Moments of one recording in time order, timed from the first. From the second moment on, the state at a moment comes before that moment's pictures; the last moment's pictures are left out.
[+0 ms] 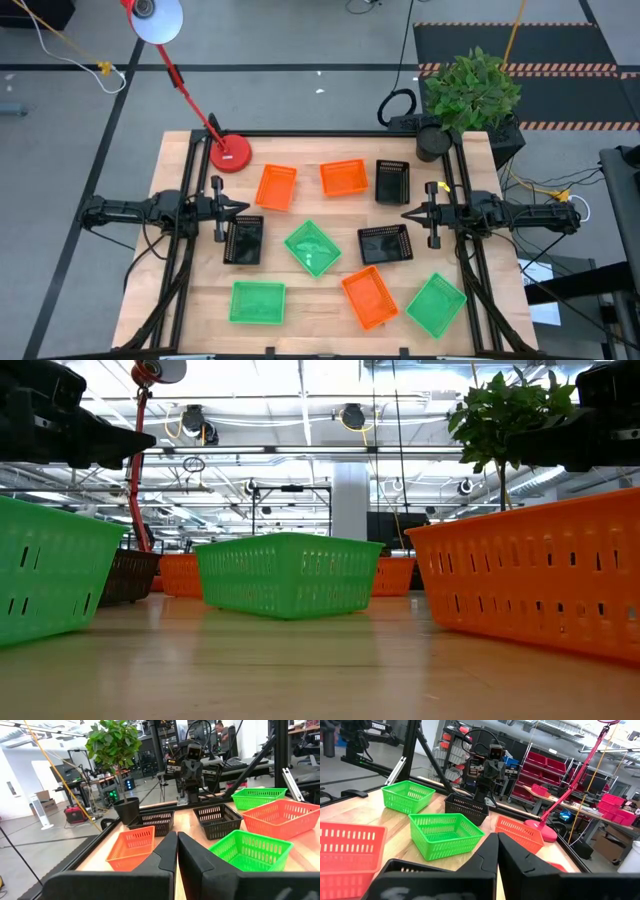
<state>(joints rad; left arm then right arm) -0.07 0.00 0.01 0.06 -0.17 0.23 0.03 0.00 0.01 0.01 -0.02 -0.32</state>
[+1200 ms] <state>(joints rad) -0.07 0.01 0.01 0.05 -0.16 -0.10 0.03 0.42 0.48 -0.08 0.00 0.09</state>
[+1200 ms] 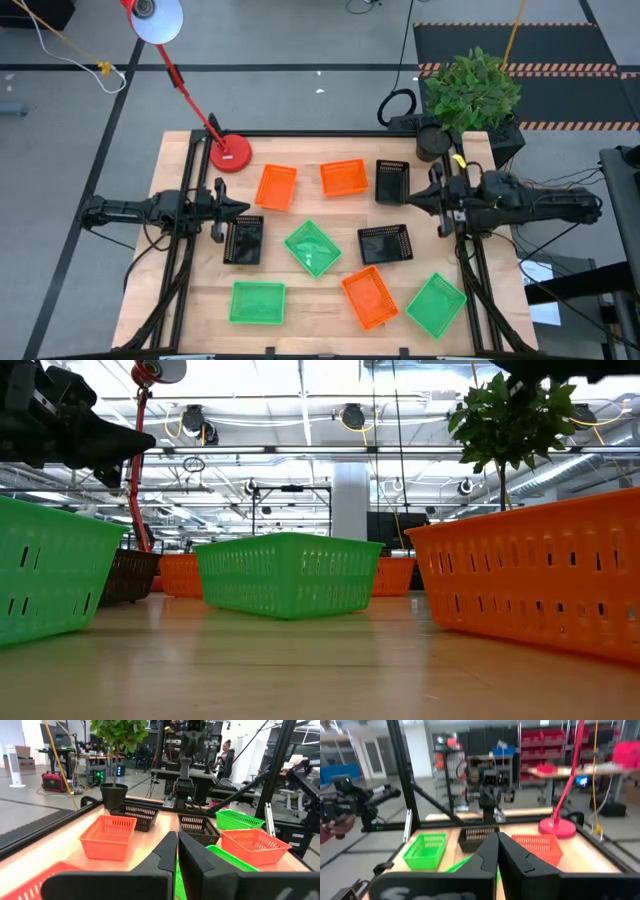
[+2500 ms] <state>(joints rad) -0.07 0.01 0.01 0.05 -0.16 -0.11 0.03 1.00 1.47 -0.84 0.09 0.09</state>
